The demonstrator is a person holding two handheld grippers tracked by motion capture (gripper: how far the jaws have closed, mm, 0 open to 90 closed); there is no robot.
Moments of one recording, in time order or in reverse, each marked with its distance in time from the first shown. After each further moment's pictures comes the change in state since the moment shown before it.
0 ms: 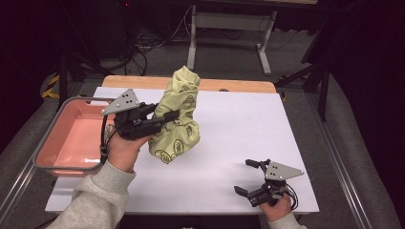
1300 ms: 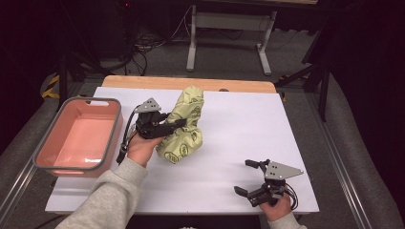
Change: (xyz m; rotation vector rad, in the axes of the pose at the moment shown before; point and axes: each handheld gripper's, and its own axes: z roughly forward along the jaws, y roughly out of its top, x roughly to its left) left arm 0.046 -0.065 0.063 0.199 0.045 -0.114; right arm -0.001 -0.001 0.001 0.004 0.011 0.010
